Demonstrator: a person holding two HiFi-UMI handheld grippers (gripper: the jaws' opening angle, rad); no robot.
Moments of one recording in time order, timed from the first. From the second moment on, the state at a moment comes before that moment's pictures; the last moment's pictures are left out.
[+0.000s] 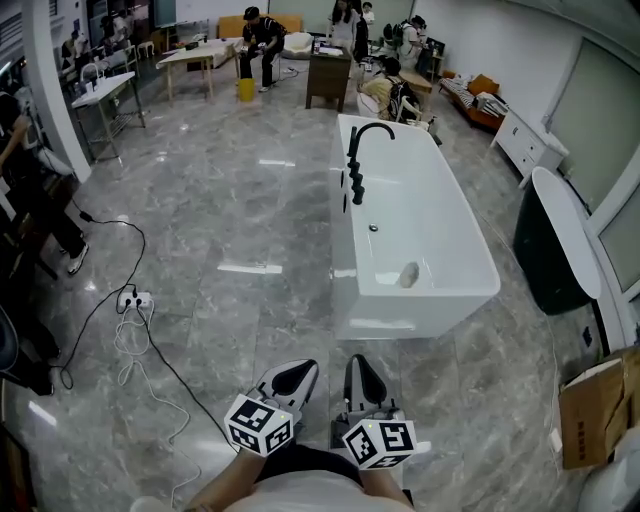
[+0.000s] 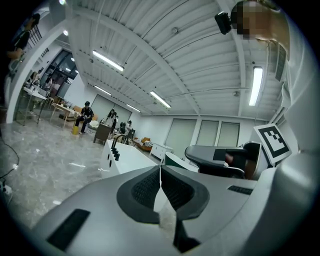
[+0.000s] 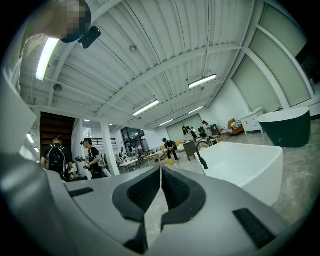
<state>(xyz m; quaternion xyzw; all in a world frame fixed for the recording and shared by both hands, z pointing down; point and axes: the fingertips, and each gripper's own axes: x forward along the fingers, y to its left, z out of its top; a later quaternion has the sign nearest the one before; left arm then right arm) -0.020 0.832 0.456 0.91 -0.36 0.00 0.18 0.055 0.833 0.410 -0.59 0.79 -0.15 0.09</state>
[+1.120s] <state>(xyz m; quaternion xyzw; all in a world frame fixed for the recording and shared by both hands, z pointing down) -0.048 0.559 0.433 0.93 -0.33 0.00 0.17 0.032 0.570 0.397 -0.63 0.76 -0.14 0.09</state>
